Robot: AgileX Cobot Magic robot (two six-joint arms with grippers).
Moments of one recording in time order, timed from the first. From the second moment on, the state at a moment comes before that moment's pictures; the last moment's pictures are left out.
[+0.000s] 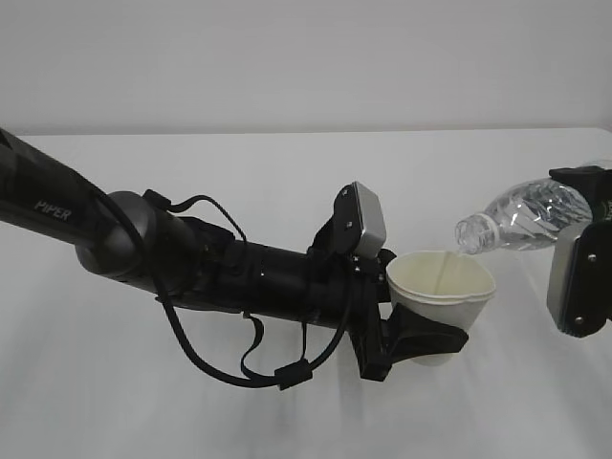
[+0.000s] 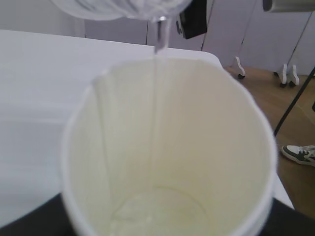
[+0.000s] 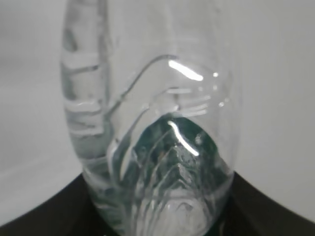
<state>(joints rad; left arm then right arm) -0.66 2.24 -1.18 1.14 -1.01 -0.68 0.06 1.38 -0.36 -0.26 -0.63 -1.43</state>
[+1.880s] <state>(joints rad) -0.66 2.24 -1.18 1.14 -1.02 -0.68 0.06 1.38 -0.36 -0.26 -0.65 -1.43</state>
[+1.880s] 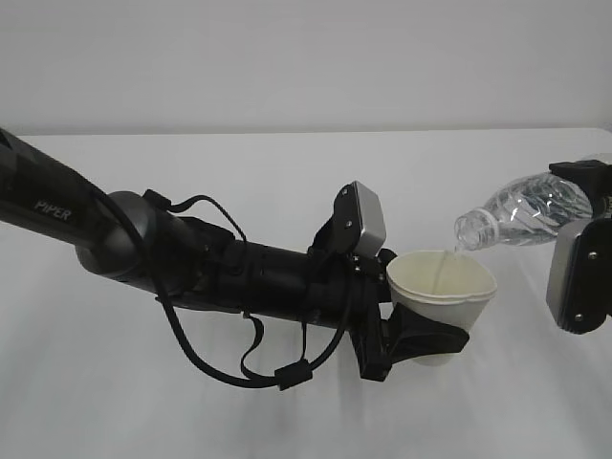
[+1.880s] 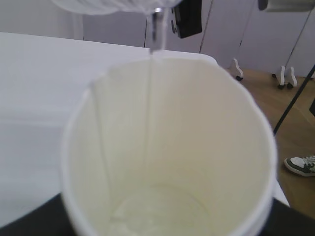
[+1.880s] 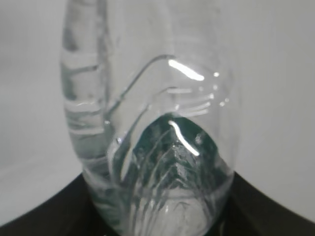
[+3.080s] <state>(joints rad) -0.66 2.24 -1.18 1.15 -1.02 -0.68 0.06 1.38 -0.36 -0.27 -0.65 -1.44</state>
